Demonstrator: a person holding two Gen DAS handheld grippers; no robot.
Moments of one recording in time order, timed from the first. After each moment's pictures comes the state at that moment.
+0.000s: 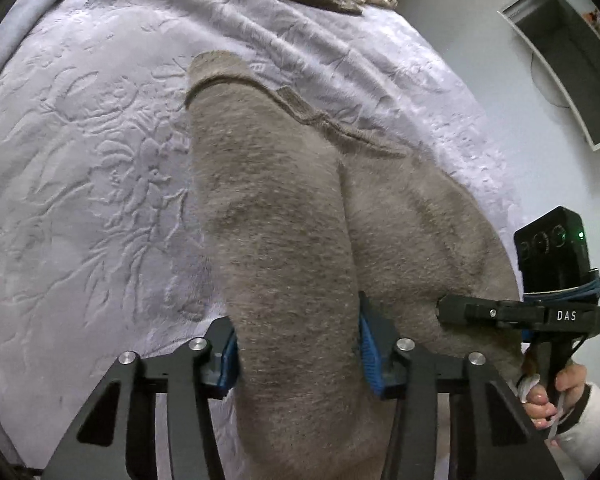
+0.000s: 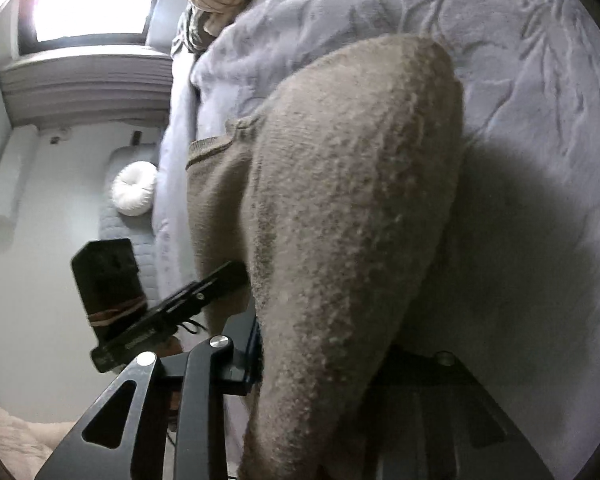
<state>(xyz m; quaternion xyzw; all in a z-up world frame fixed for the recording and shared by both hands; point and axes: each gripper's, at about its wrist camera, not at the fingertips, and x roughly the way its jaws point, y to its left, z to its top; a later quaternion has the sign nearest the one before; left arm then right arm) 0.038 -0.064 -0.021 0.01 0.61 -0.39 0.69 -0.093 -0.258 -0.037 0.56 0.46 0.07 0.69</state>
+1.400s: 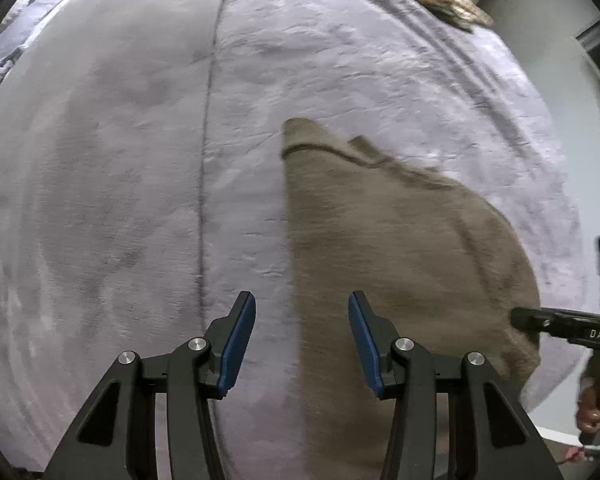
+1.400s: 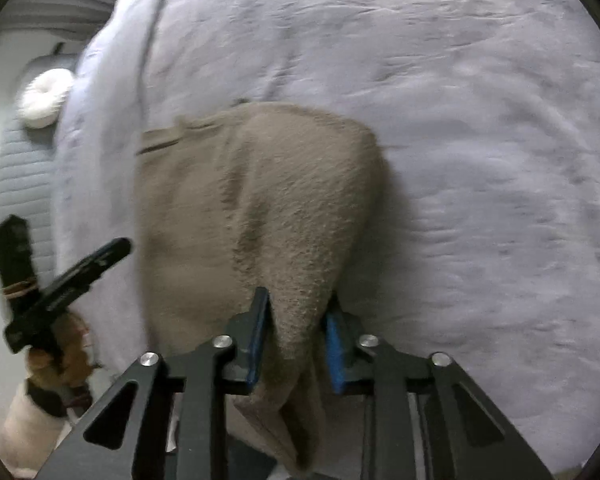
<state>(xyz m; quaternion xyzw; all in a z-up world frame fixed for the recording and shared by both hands) -0.017 0.154 0.006 0.05 0.65 -0.23 0.73 -0.095 -0.070 0.012 0.35 0.66 -0.05 0.67</state>
